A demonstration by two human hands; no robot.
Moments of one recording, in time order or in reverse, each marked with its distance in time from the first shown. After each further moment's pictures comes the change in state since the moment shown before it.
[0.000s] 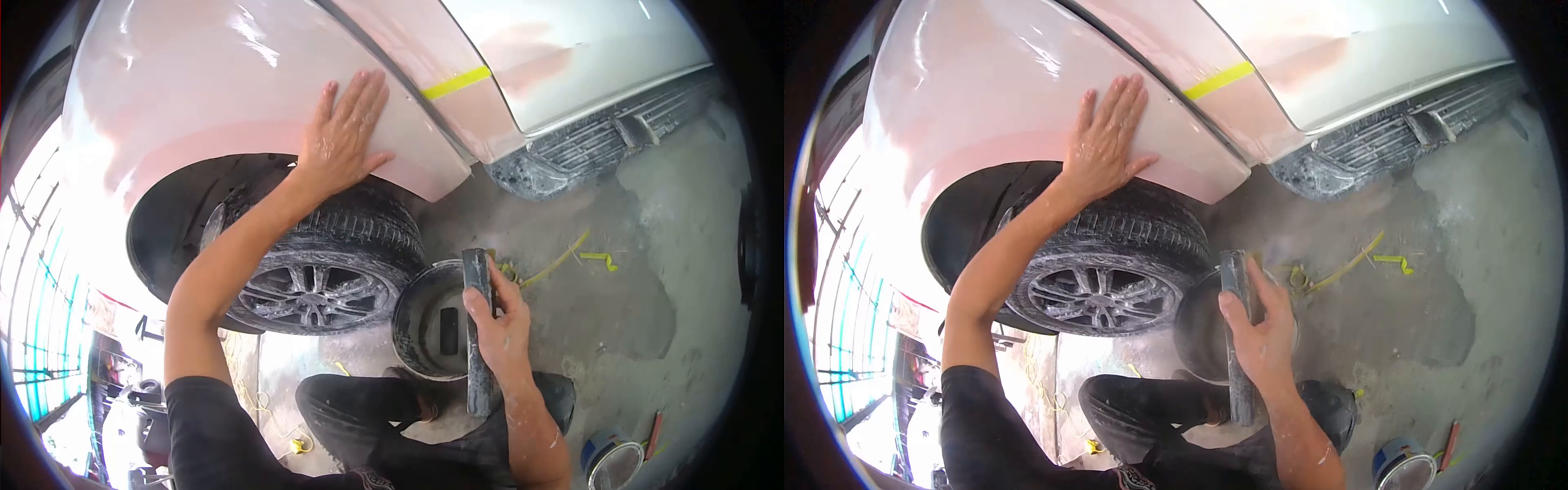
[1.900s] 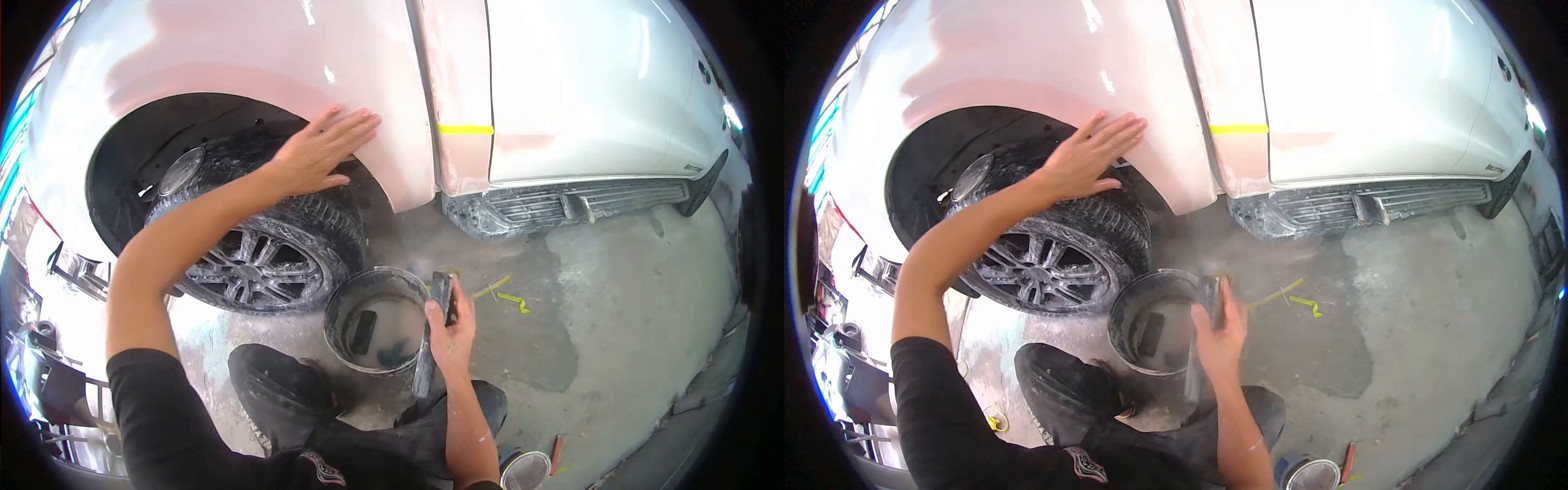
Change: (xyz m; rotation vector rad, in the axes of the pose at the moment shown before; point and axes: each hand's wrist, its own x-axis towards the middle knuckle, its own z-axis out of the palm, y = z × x) left_hand -0.077 -0.028 -0.019 -0.042 -0.132 0.037; right_hand -0.018 0.014 -0.009 -0.223 0.015 -0.239
